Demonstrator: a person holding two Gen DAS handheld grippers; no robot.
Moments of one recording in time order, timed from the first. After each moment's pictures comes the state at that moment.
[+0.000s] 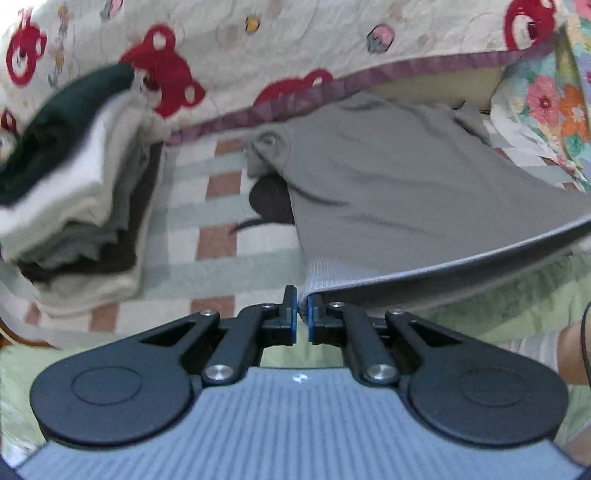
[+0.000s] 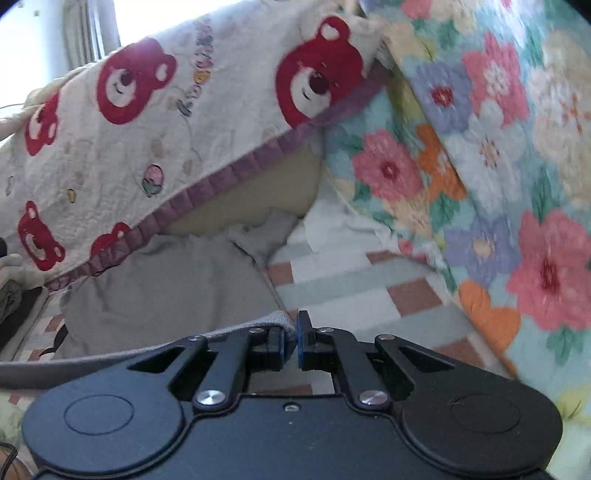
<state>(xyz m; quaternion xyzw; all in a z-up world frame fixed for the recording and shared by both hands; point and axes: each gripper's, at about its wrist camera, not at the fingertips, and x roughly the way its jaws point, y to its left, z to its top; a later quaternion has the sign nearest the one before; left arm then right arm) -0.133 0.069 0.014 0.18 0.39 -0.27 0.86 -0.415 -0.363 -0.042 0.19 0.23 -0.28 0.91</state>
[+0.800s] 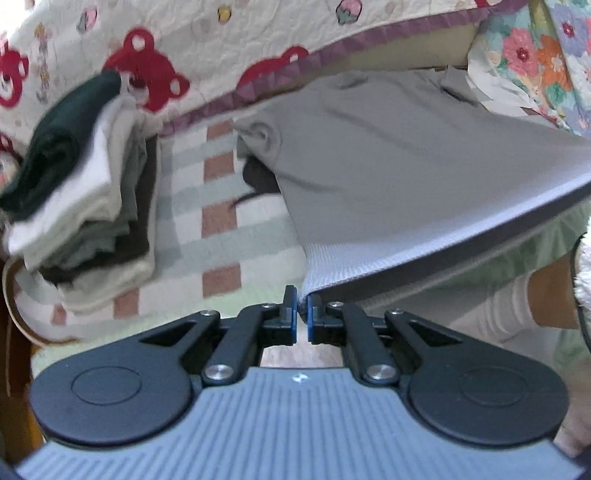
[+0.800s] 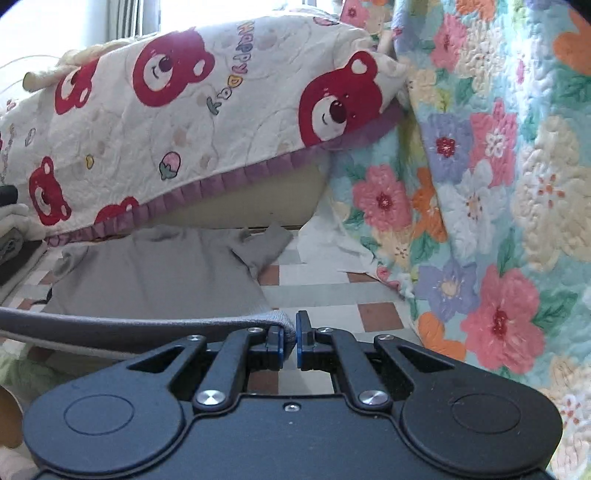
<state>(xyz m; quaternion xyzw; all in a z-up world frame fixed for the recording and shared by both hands) -0.160 0.070 0.038 0.25 0.45 -0.27 0.81 -0.456 -0.331 -0.007 0.10 0.26 -0.29 0.92</state>
